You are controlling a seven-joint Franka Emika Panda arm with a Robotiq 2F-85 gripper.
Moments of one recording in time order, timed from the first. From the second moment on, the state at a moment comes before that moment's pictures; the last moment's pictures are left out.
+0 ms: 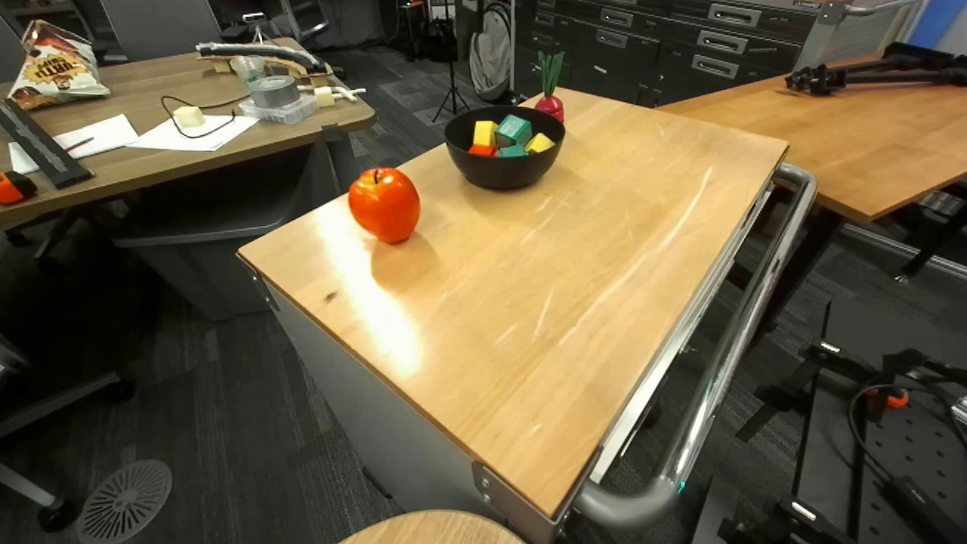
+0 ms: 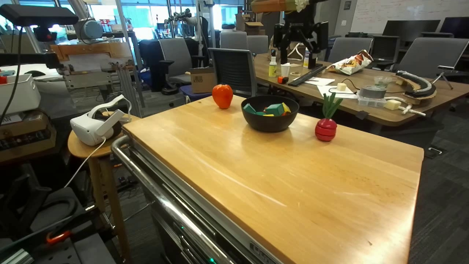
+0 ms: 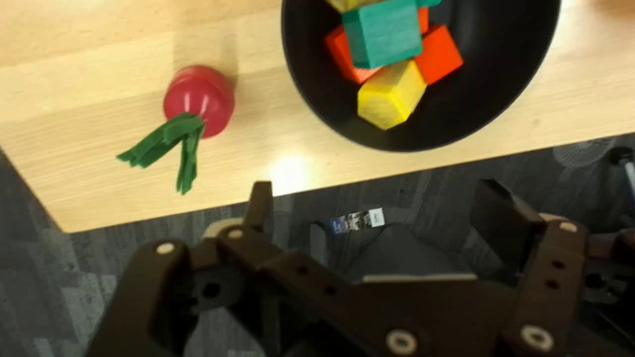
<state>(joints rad) -0.08 0.48 -0.06 -1.37 -0.03 1.98 0.10</state>
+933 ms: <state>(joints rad) -0.09 0.51 -0.04 -1.38 -0.01 1.78 -0.16</state>
